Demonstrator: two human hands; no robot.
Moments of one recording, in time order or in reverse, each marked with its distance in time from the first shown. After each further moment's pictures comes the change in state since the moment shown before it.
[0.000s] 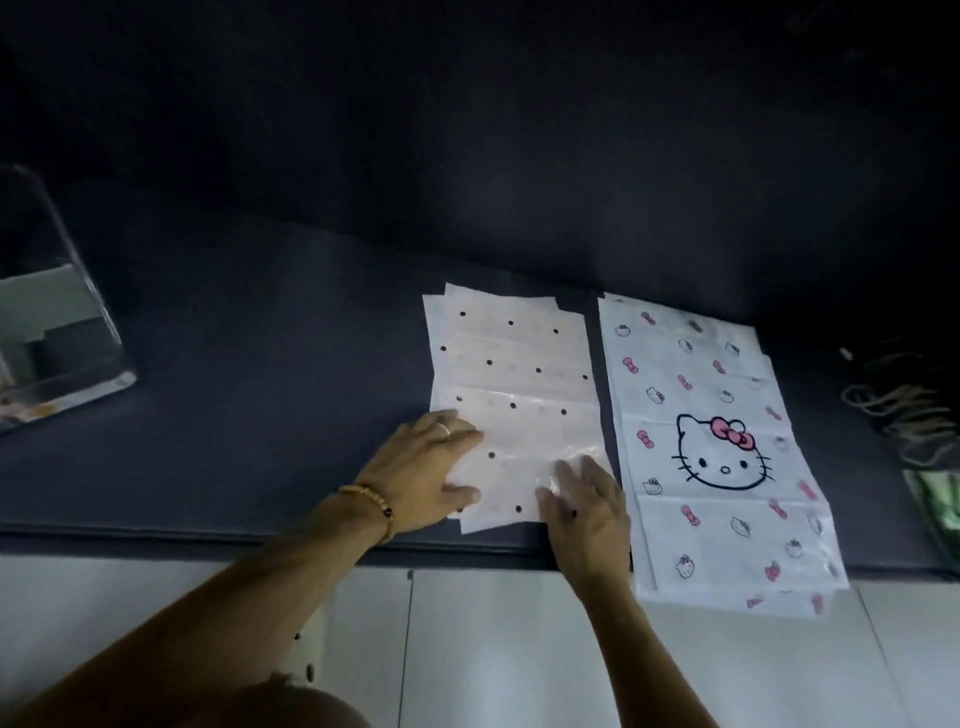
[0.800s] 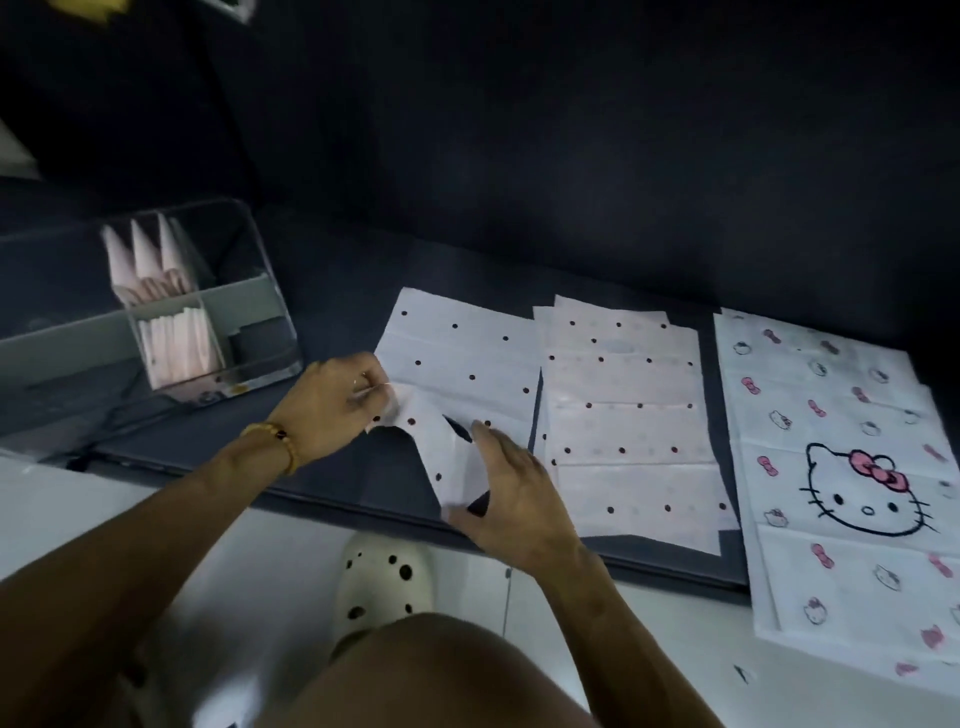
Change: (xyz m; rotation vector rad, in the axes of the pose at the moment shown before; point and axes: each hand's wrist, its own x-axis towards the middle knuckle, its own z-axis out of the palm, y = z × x) left_hand -0.094 -0.095 -0.122 -0.167 0.348 -0.399; right_hand -0.022 -0.146 0.048 0.065 -0.442 -0.541
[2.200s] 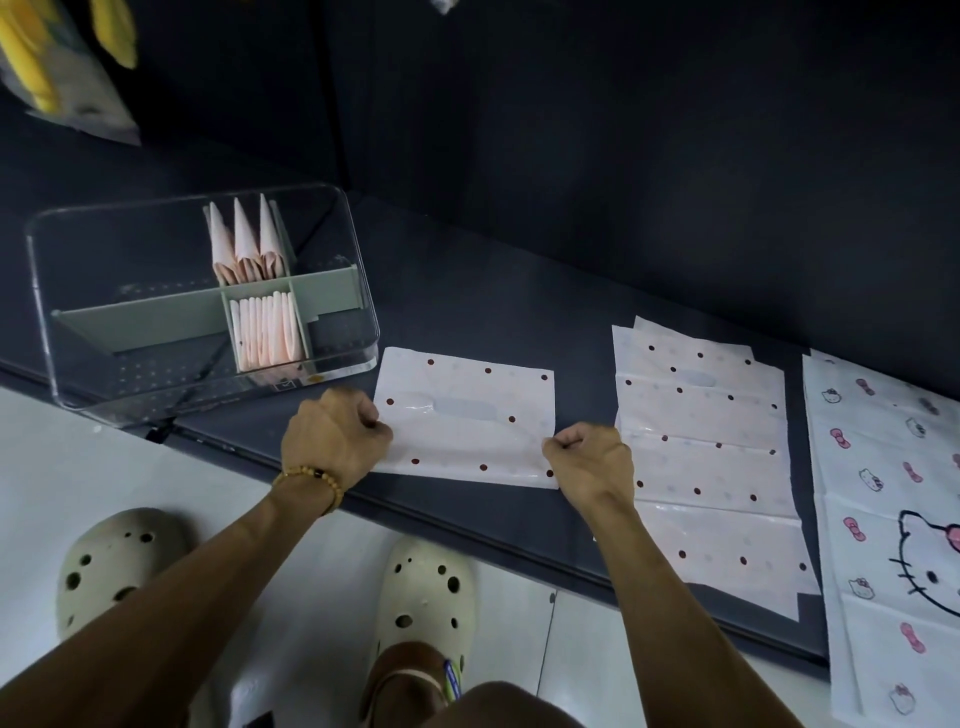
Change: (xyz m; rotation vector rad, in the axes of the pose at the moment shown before) left_hand -0.032 -0.050 -0.003 0.064 0.188 -0.545; right_hand 0.067 -0.017 -0.011 0.228 0.229 0.541
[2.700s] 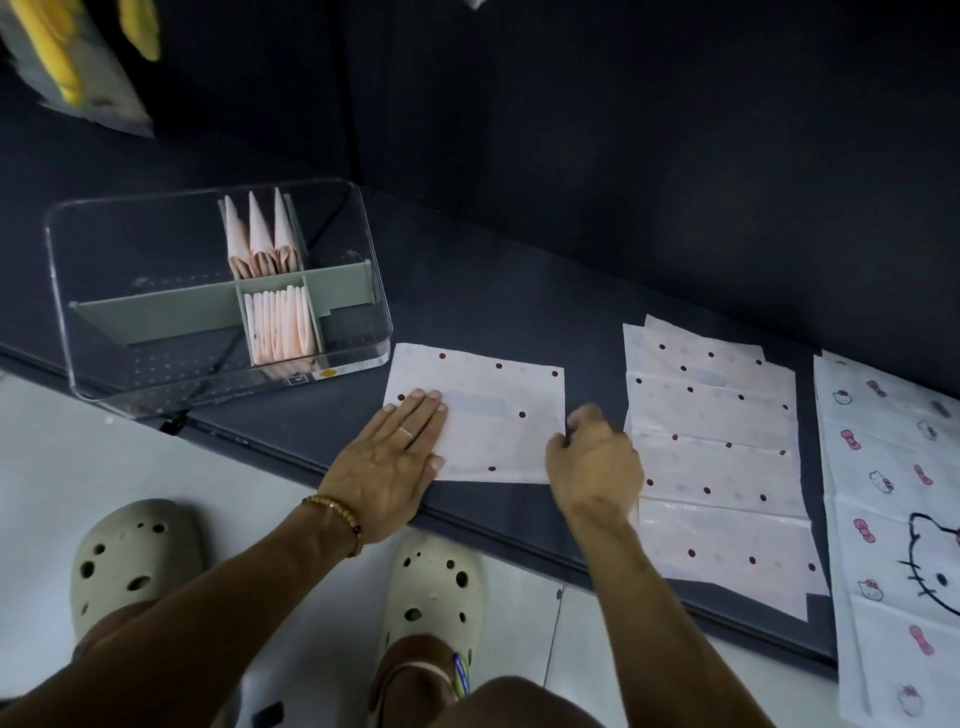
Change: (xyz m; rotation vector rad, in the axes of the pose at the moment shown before) left_hand -0.020 -0.025 0.037 0.469 -0.176 0.725; right_hand -0.014 -0.010 0.008 -0.339 0.214 -0.177
